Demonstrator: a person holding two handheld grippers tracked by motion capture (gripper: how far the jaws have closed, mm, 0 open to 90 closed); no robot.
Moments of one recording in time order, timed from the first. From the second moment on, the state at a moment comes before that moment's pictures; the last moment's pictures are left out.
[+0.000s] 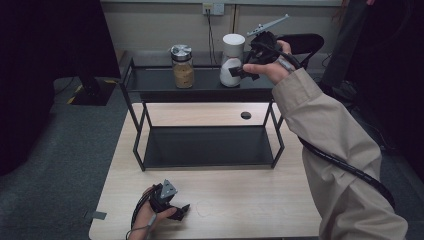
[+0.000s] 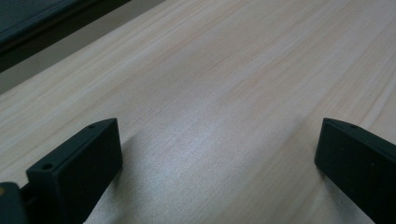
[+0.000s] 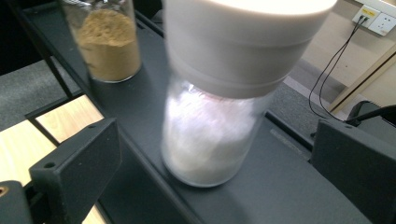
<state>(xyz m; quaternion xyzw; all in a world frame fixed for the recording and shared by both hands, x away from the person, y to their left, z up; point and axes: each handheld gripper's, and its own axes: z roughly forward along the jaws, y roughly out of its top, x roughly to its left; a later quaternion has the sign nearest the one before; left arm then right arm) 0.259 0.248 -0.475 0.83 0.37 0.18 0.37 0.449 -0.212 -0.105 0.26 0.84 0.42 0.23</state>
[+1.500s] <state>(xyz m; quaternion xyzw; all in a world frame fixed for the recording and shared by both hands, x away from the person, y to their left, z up) 0.259 0.248 -0.475 0.83 0.37 0.18 0.37 0.380 -0.310 -0.237 0.24 0.83 0.47 0.17</state>
